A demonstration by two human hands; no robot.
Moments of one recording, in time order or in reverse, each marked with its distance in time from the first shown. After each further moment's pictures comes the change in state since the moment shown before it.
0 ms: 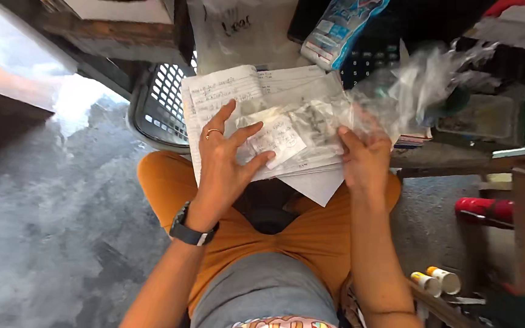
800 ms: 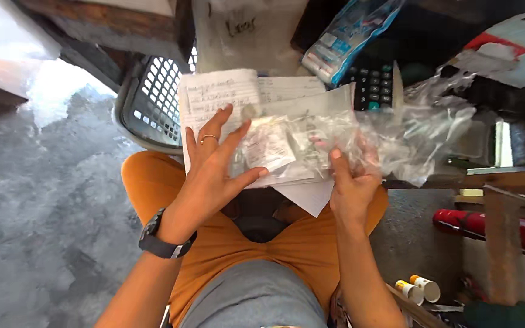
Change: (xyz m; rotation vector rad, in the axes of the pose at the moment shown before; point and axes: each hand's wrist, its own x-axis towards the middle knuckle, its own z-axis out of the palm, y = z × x) left_hand 0.006 -0.007 -0.010 0.086 -0.103 0.021; right_hand -0.026 0.012 0.004 -0.028 0.036 -0.253
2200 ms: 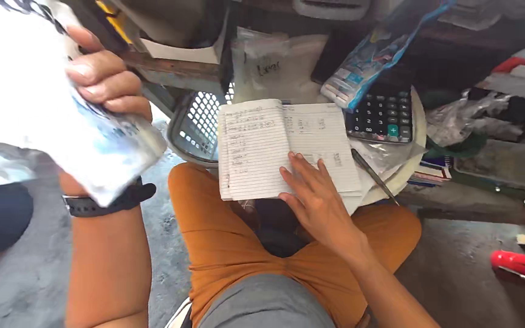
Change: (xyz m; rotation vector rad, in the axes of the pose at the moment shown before) left_hand 0.042 -0.065 -0.145 -2.069 -0.048 0.253; right_hand -0.016 -0.009 0.035 -0.688 -0.695 -0.657
